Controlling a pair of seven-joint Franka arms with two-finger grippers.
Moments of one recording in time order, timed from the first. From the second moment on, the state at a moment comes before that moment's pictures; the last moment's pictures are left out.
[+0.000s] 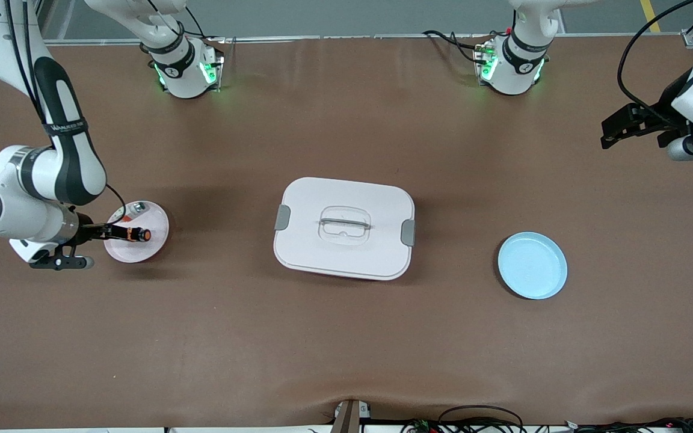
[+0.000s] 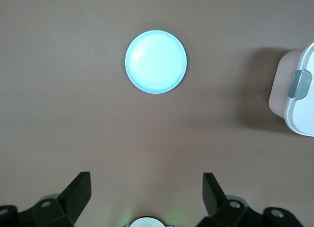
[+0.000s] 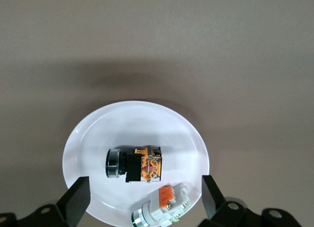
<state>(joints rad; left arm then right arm) 0.10 0.00 -0.21 -1.51 0.01 1.44 -0.11 -0.02 0.41 -0.13 -1.95 0.01 2.20 -0.15</state>
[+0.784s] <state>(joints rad) 0.11 0.00 -0.21 -1.51 0.01 1.44 -0.11 -0.02 0.51 -0.13 -1.97 0.08 2.28 -0.15</state>
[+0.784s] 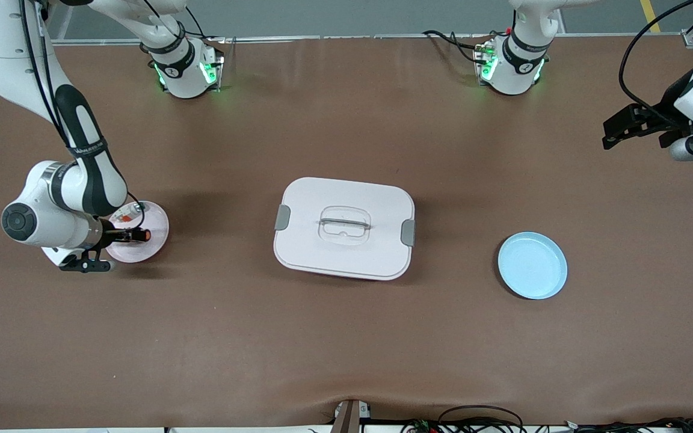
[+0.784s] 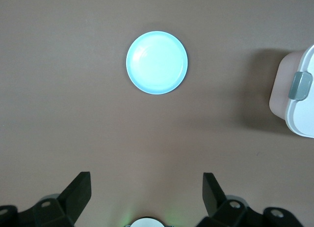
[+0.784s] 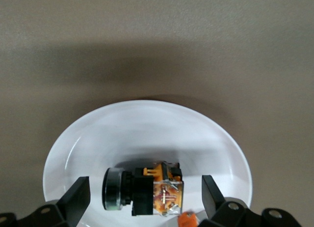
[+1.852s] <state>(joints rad) 0.11 -0.01 -0.21 -1.51 0.01 1.45 -0.11 -0.02 0.54 -0.13 -1.99 0.10 2.28 -0.20</state>
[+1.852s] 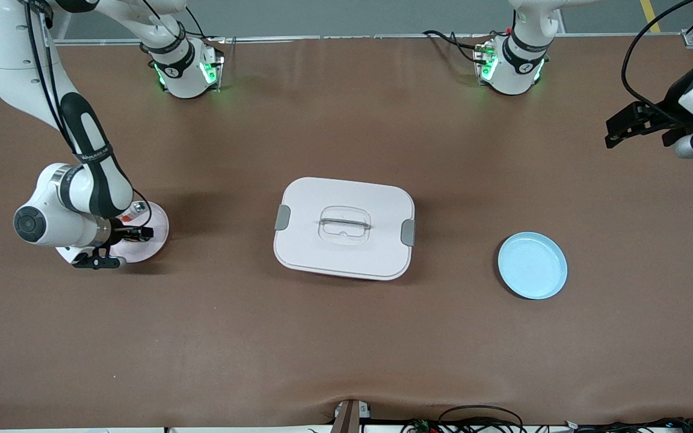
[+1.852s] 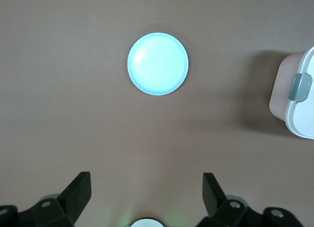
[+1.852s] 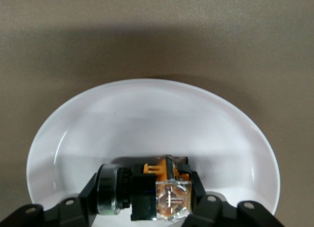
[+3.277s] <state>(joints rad) 0.13 -0.01 -0.21 -1.51 0.01 1.45 -0.11 0.13 0.16 -0.12 -1.94 0.11 1.73 0.12</state>
